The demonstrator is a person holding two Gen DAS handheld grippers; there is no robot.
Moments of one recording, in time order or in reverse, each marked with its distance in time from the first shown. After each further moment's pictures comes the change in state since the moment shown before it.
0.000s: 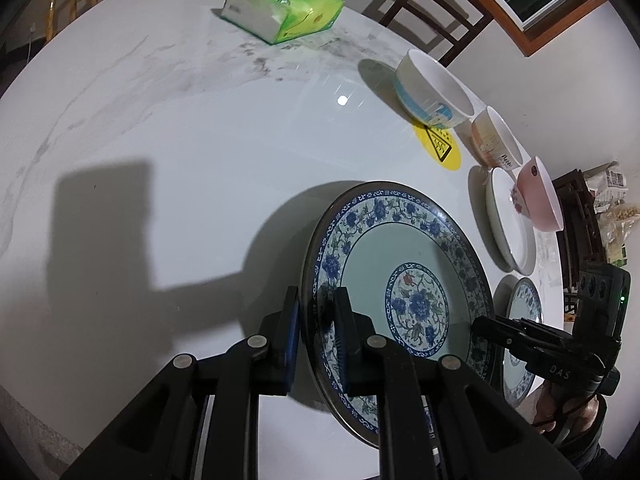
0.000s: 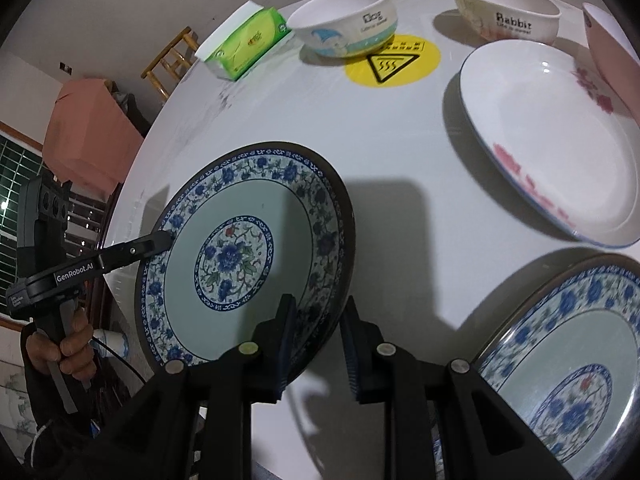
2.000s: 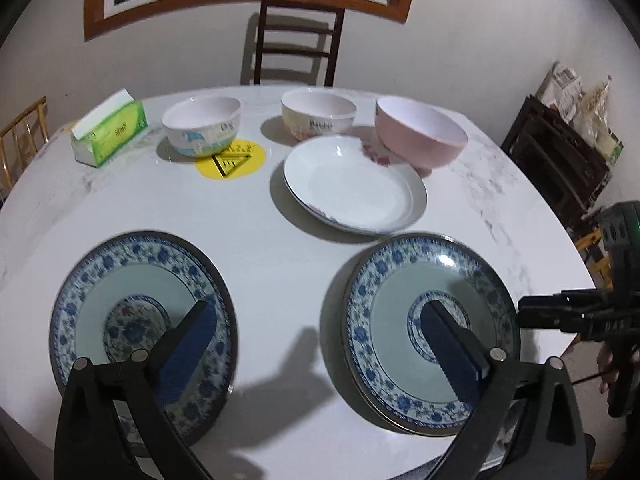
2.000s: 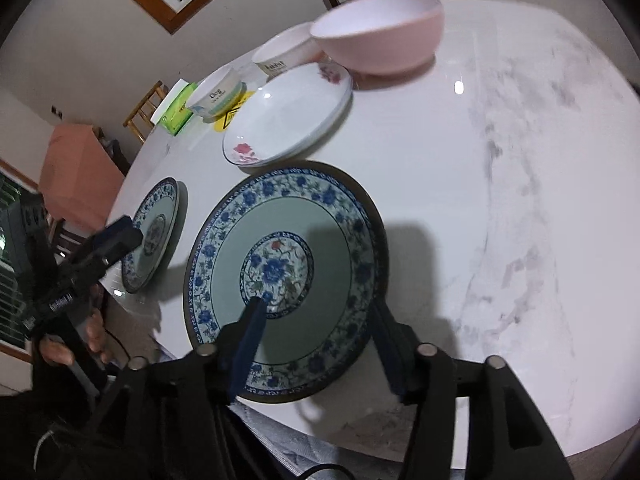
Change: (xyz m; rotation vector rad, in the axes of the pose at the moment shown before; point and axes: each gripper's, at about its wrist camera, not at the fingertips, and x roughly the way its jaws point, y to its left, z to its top) left arm 0.027 -0.231 -0.097 0.422 -0.253 0.071; right arm -0.154 -0.187 -0.109 0.114 -0.146 -0.019
